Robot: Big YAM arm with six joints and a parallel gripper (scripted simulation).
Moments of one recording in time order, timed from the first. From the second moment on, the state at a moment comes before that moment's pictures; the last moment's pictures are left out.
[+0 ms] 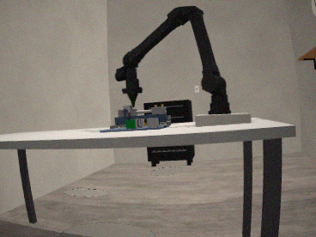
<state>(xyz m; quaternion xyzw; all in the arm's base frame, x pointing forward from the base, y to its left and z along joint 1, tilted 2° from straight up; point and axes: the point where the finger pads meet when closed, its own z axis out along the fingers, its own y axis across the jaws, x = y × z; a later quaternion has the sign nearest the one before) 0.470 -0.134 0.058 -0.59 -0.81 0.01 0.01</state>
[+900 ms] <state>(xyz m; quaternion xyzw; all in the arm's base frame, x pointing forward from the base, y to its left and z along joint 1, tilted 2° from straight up) 0.473 -0.135 0.057 -0.59 -0.81 0.01 0.01</state>
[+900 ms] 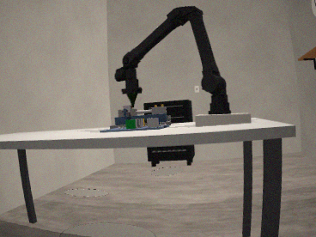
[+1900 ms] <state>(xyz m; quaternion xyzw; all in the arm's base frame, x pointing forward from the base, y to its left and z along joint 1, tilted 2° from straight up) 0.480 -0.133 0.057 -0.59 -0.81 0.01 0.01</state>
